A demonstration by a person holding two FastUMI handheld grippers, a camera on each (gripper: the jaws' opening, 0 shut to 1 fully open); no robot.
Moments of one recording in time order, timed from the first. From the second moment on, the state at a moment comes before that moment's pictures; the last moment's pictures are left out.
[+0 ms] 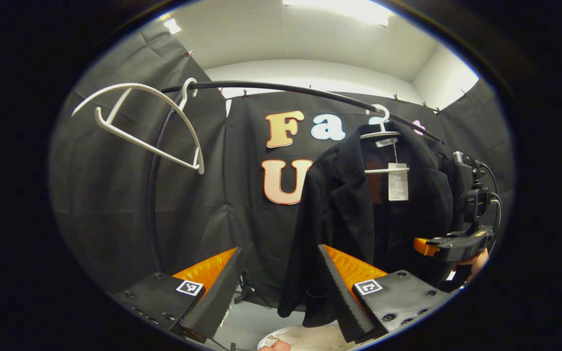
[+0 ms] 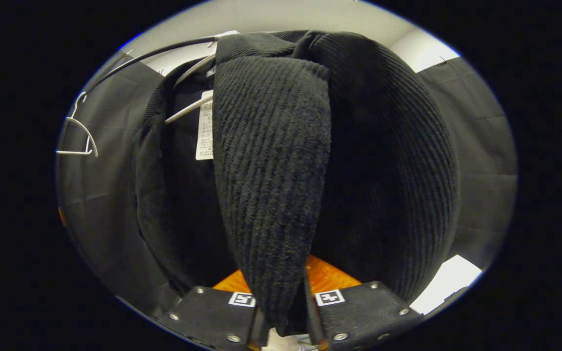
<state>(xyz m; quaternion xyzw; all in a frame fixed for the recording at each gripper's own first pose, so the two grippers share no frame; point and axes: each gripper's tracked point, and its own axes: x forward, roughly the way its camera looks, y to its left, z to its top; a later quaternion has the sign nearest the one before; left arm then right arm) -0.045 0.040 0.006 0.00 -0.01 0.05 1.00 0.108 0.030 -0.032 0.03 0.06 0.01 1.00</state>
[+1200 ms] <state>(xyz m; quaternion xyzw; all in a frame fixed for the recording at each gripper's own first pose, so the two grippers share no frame) 0.120 -0.106 -0.066 0.01 0.03 -0.01 1.00 0.005 0.015 0.054 0.01 0.00 0.06 1.00</state>
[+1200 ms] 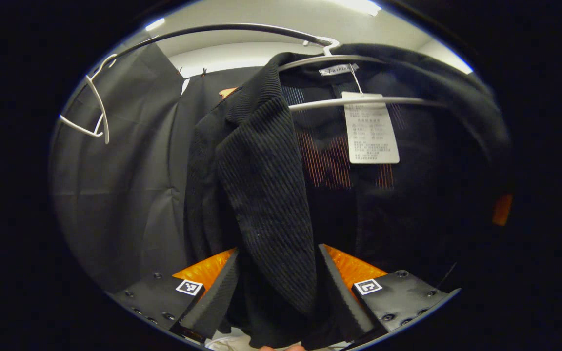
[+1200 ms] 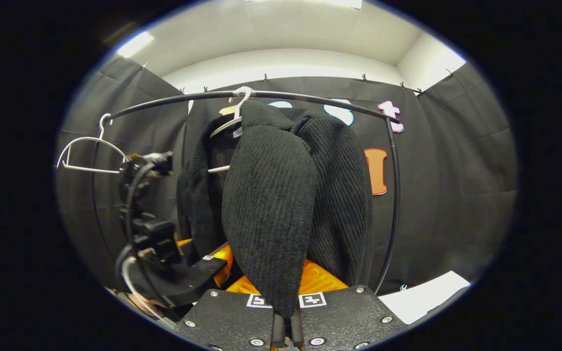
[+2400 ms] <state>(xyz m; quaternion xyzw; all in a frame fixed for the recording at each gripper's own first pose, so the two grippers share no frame) 0.076 0.015 0.005 -0.02 0.00 0.03 1.00 -0.004 -0.011 0.081 0.00 -0.05 0.03 1.00</state>
